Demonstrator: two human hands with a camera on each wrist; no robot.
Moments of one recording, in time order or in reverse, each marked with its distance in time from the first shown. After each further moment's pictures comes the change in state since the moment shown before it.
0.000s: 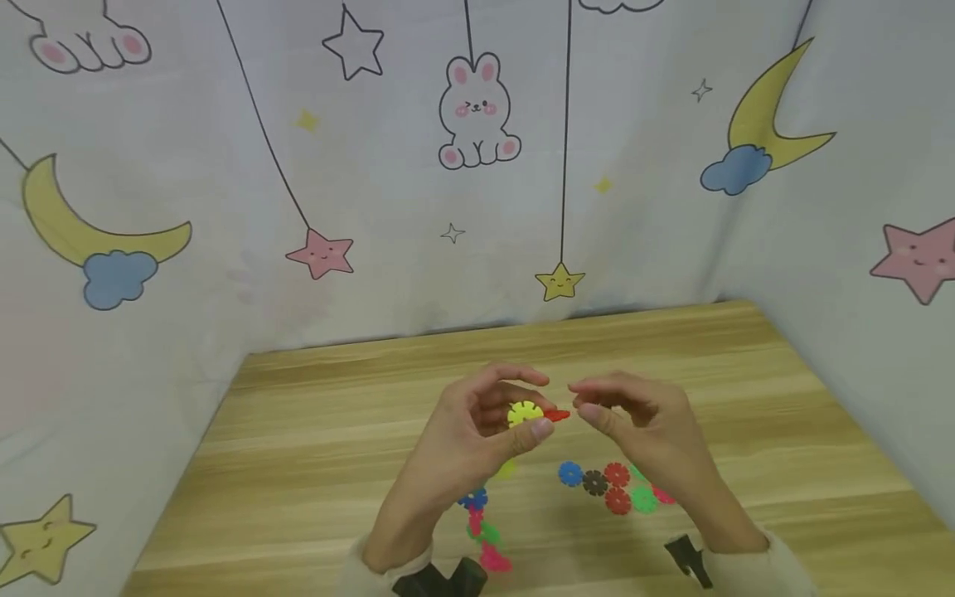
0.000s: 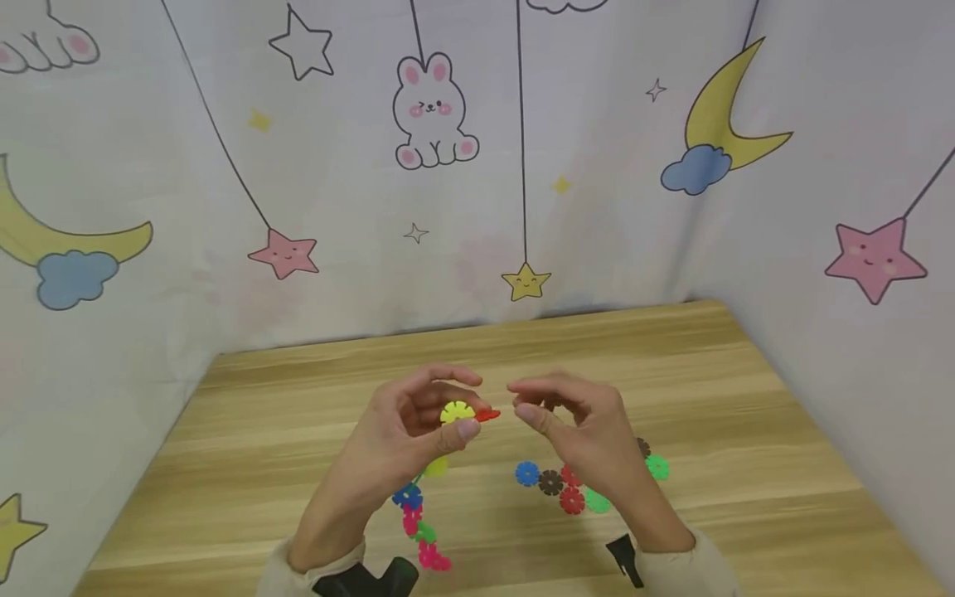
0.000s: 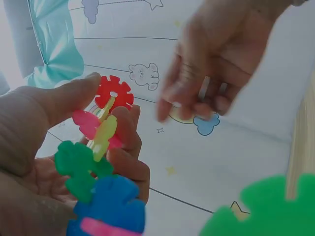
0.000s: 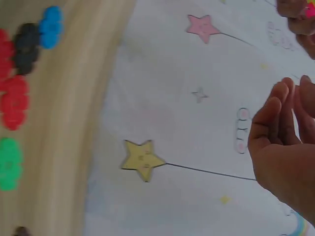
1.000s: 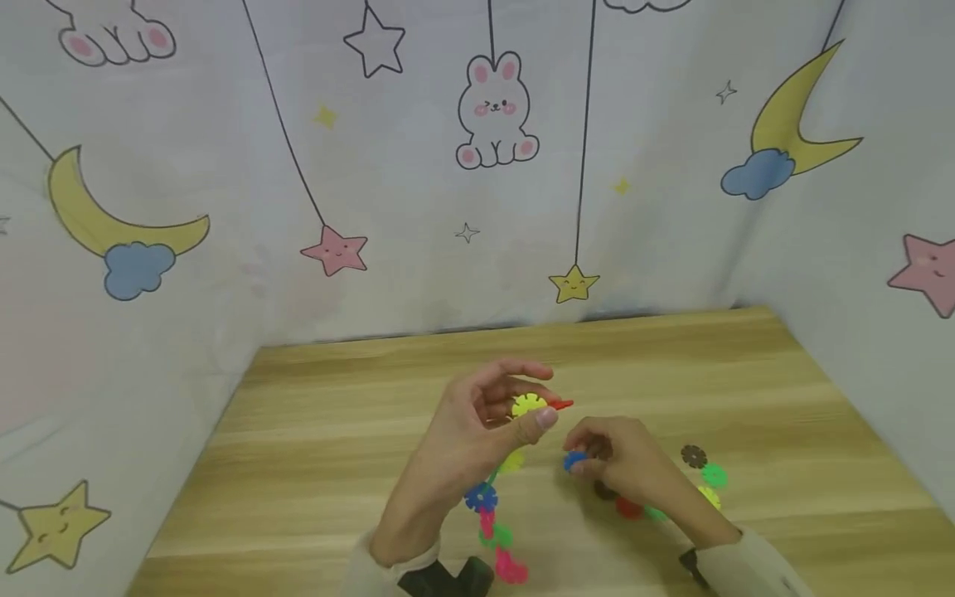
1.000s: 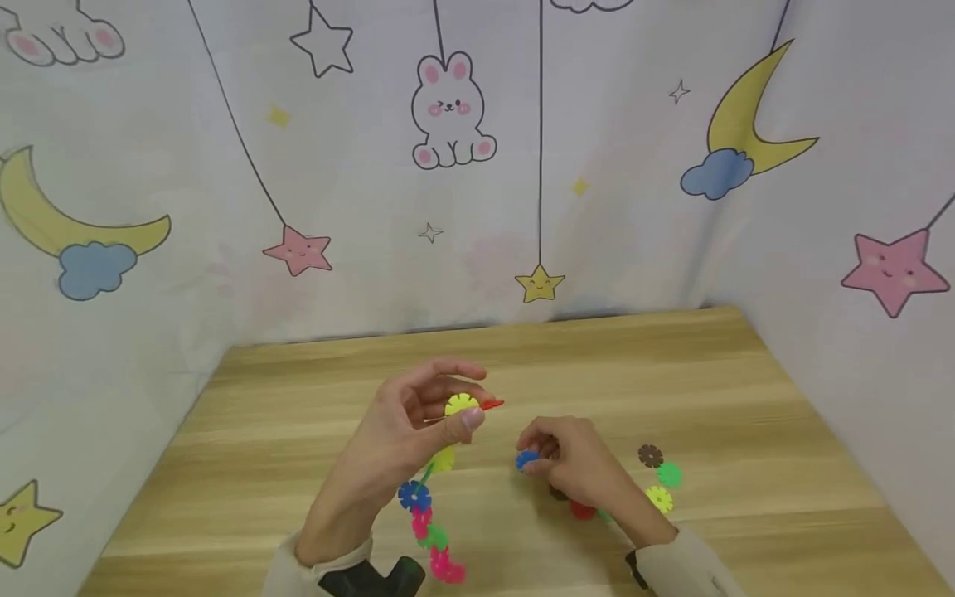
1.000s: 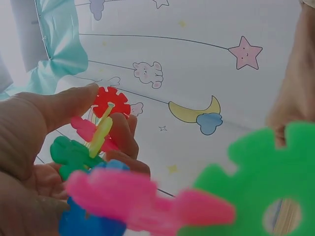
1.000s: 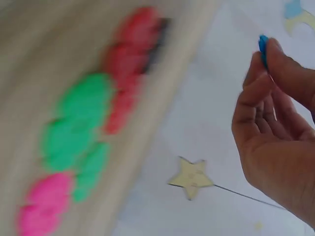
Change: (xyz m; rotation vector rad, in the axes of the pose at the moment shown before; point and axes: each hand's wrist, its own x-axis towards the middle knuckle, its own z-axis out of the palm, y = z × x) left_hand 0.000 0.000 -0.006 -0.027 0.069 -0.056; right_hand -0.012 0.059 0.014 -0.342 -0.357 0.390
